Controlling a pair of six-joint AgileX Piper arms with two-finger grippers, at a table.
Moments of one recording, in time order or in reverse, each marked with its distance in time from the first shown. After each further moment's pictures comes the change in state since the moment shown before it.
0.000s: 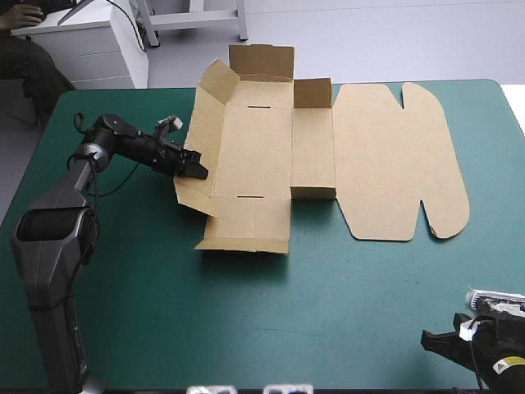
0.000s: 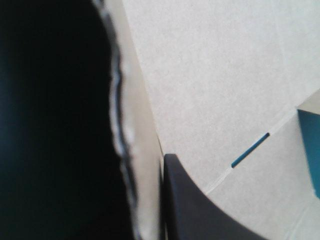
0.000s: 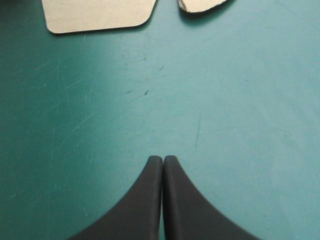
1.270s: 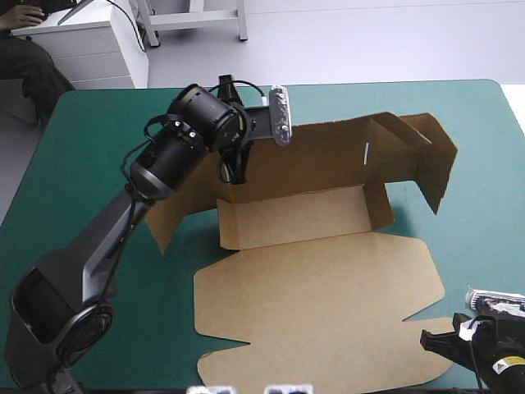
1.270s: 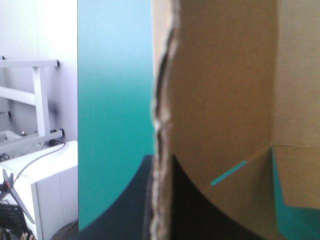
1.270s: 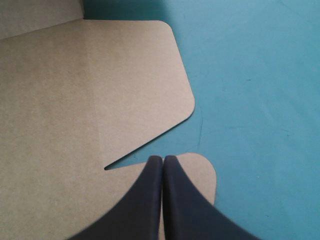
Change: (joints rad) left arm -0.757 -0.411 -0.224 1.098 0.044 0.204; right arm 0.000 0.000 0.000 0.004 0.000 0.000
